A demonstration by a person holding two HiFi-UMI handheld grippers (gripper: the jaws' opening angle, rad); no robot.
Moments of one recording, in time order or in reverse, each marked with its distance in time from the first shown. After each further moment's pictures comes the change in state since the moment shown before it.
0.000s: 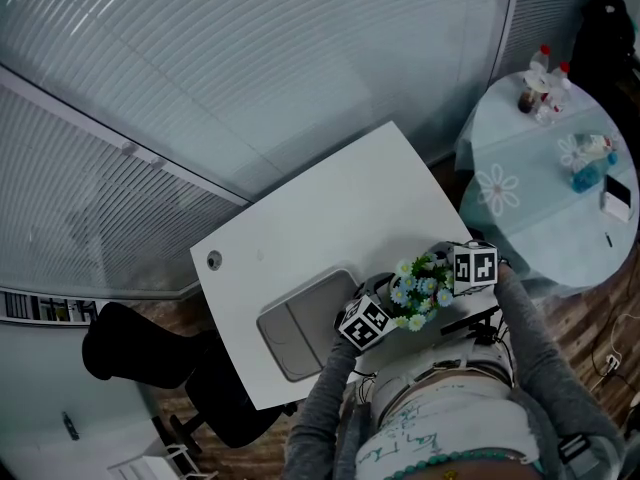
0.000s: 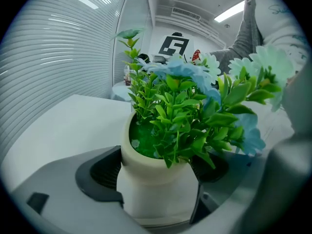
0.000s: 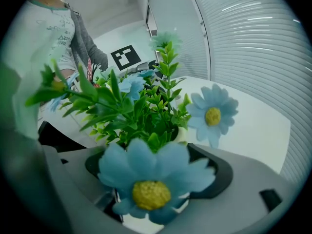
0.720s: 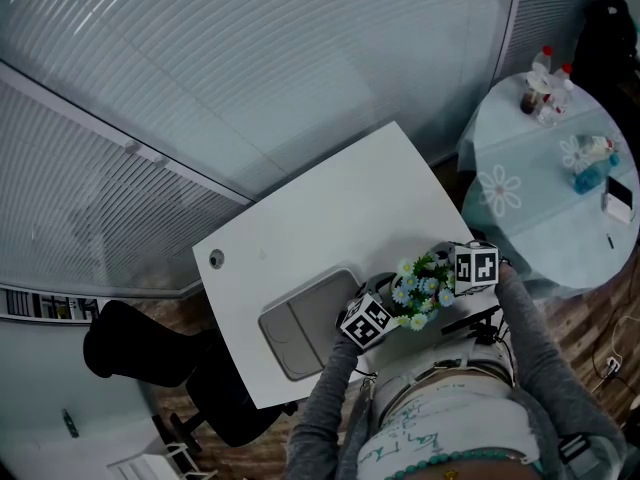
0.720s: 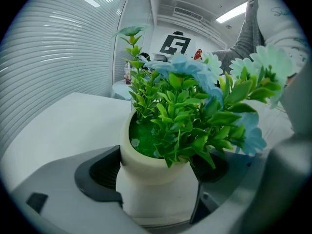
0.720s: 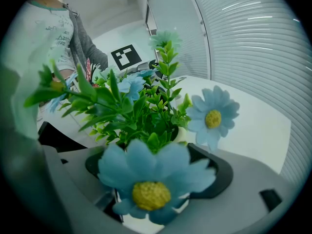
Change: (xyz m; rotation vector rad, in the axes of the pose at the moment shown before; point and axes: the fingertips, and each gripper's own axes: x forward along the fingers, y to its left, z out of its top) left arm 0.001 0.000 -0.001 -0.017 0.007 -0.008; right arm 0.001 -0.001 -0.001 -0.003 0.007 -0.003
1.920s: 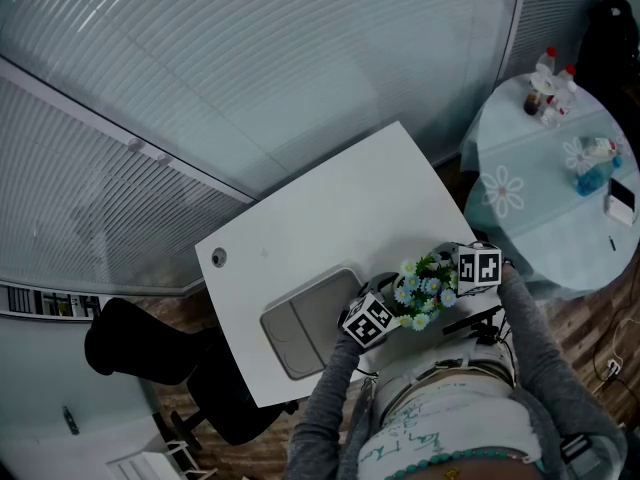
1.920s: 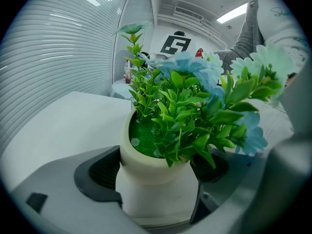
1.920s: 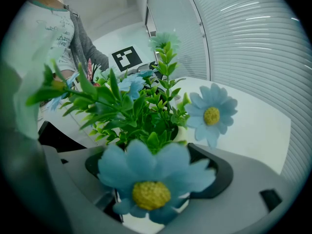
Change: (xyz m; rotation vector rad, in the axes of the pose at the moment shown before) left arm 0.003 0.001 -0.001 -0.006 0.007 -0.005; right arm -0.001 0.001 -0.001 0.016 -0.022 0.007
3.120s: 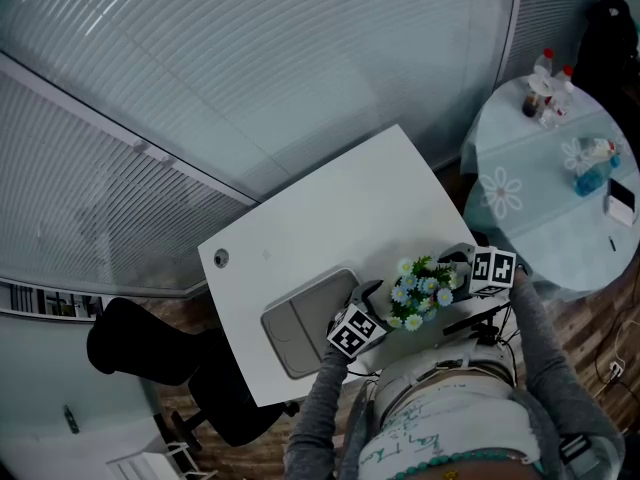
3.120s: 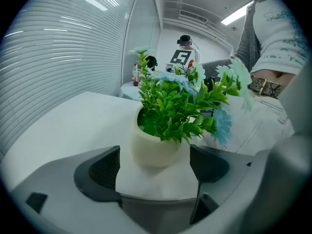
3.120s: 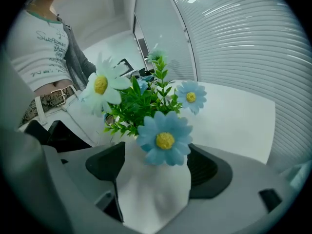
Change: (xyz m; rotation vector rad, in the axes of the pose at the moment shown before) left arm -0.030 0.001 -0.019 -0.045 -0.035 0.078; right arm -0.023 0.003 -0.020 0.118 -0.066 -0.075
